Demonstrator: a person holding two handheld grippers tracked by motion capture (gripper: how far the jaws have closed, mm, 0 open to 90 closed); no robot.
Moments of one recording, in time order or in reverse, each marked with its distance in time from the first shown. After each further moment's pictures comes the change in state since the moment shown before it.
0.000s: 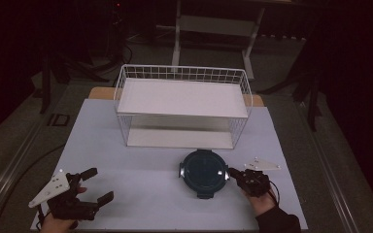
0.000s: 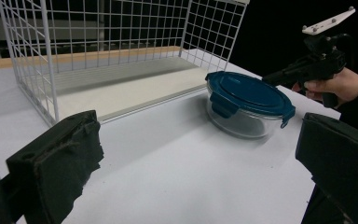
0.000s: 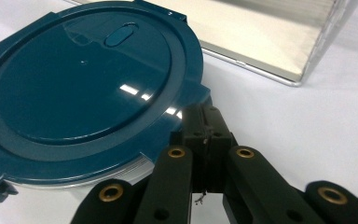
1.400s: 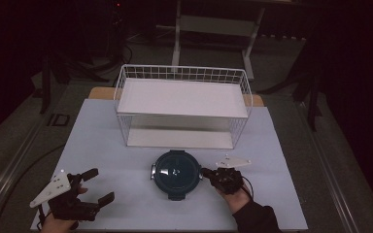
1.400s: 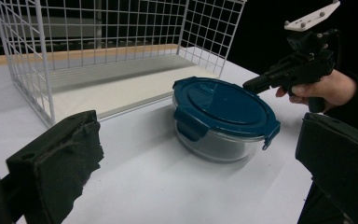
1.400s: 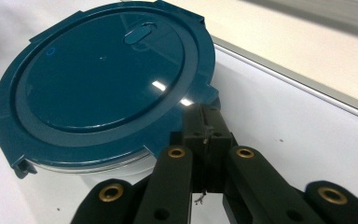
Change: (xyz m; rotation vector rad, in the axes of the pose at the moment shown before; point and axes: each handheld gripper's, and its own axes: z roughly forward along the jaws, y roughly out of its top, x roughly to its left) left arm -0.001 -0.001 0.002 0.008 -0.010 -0.006; right arm 0.054 0.026 0.039 0.003 0.177 -0.060
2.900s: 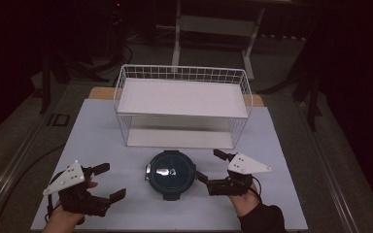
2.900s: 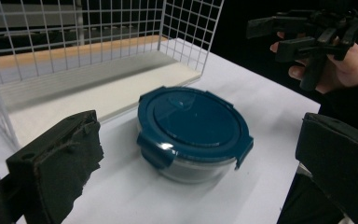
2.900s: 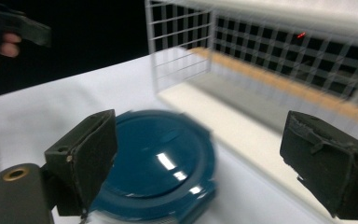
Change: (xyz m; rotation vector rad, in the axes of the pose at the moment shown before) left arm -0.020 0.042 0.024 0.084 -0.049 0.020; right arm 0.020 0.031 -0.053 -0.347 0.028 -0.171
